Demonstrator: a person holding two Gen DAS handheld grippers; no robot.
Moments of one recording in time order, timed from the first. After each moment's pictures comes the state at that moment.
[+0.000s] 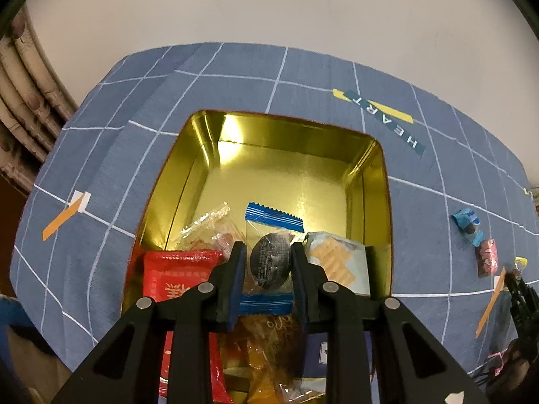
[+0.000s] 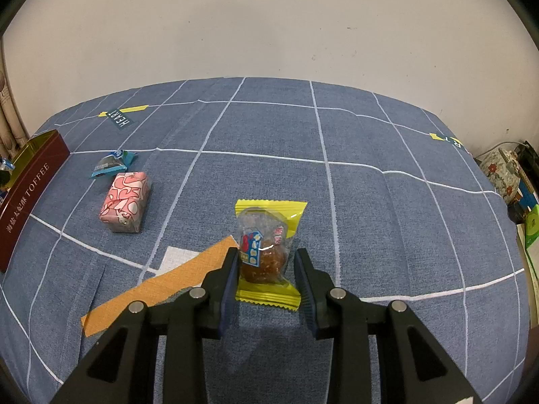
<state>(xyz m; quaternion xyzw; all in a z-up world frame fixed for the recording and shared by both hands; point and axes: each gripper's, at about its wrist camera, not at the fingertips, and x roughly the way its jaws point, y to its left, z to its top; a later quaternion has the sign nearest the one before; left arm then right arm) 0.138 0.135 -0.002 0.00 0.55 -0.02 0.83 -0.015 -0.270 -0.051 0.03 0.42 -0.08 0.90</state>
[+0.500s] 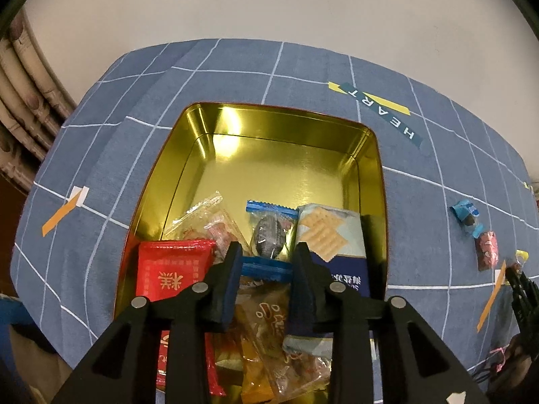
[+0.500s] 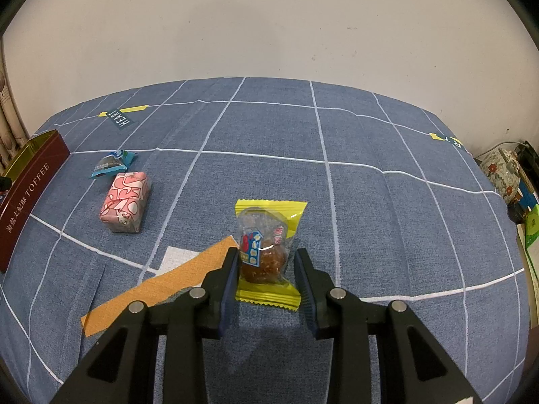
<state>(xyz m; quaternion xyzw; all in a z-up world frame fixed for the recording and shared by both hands) 0.133 0.129 -0.001 0.01 0.55 -0.02 0.83 -0.015 -0.270 -0.051 0.03 0.42 -0.08 0.90</state>
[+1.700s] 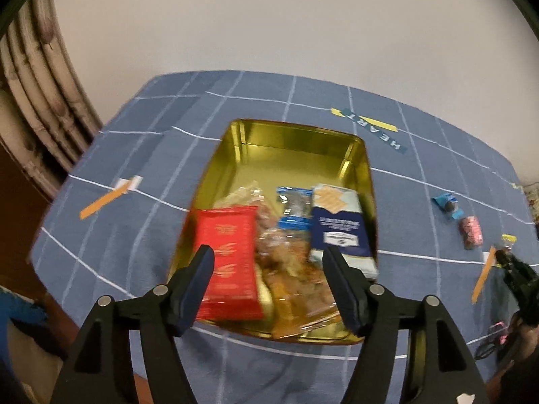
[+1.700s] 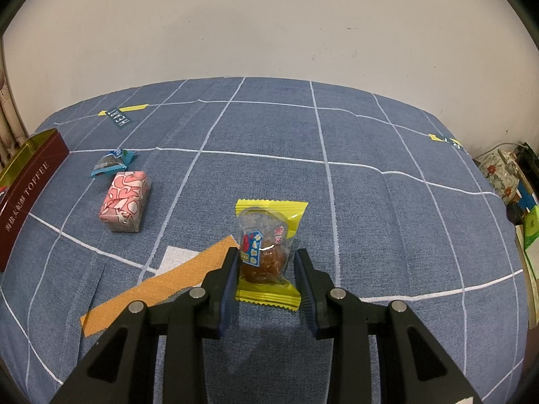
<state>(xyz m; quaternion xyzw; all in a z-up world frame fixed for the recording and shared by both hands) 0.059 0.154 0.045 0.01 0.49 0.00 0.87 -0.016 -0.271 -0.050 0.02 0.42 -0.08 0.90</state>
